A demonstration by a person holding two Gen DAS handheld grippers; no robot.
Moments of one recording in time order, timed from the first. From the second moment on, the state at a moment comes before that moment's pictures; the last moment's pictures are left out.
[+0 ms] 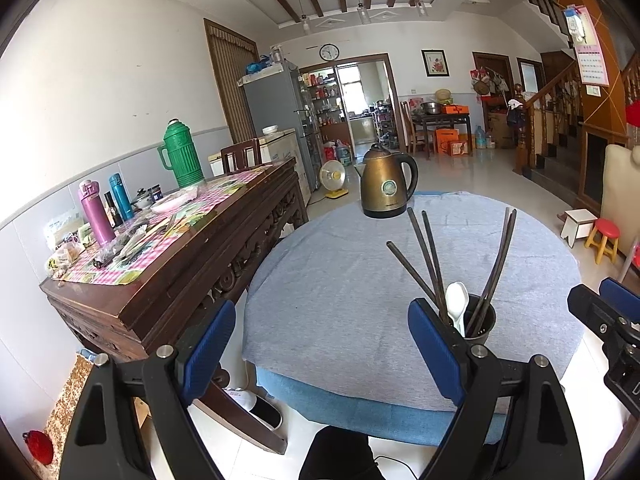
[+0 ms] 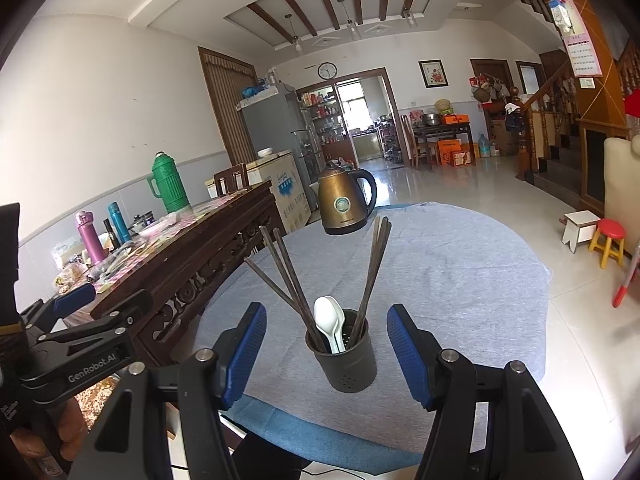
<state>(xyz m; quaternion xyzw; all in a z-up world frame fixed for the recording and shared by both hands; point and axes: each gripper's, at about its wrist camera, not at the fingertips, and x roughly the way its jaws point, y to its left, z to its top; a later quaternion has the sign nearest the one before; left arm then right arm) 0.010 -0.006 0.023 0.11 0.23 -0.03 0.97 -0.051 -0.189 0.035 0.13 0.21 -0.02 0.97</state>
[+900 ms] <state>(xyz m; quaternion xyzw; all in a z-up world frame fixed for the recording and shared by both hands) 0.003 -0.011 0.024 0.11 0.23 -0.02 0.97 -0.059 -0.201 0.028 0.14 0.21 -0.03 0.97</state>
